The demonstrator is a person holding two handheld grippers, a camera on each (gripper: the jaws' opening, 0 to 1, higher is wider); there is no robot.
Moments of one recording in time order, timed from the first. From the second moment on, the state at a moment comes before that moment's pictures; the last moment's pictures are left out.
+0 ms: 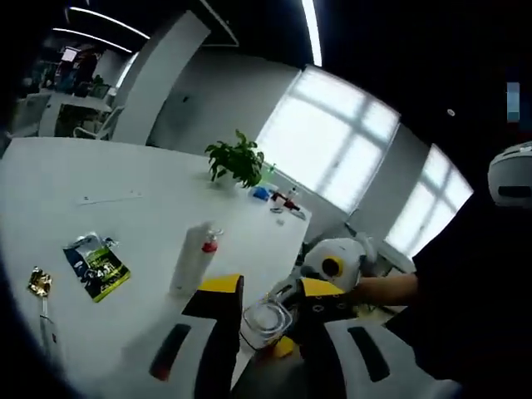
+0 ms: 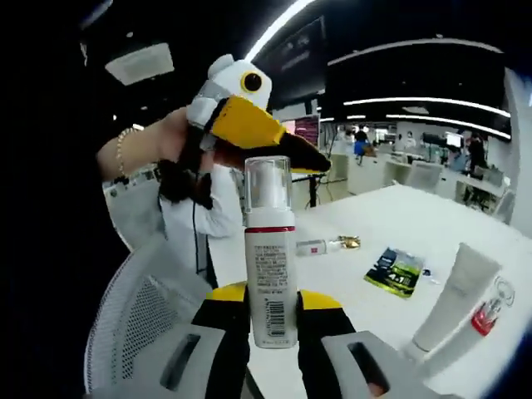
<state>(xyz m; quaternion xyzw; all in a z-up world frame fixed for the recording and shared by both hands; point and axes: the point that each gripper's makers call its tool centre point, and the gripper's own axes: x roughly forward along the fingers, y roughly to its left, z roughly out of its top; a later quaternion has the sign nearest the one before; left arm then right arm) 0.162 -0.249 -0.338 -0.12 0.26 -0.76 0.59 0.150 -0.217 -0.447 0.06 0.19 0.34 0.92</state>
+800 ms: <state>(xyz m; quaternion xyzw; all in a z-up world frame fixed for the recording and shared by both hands) 0.124 -0.234 -0.347 0.01 0.19 -0.81 0.55 0.128 -0.193 -0.397 0.19 0.13 0.43 0.87</state>
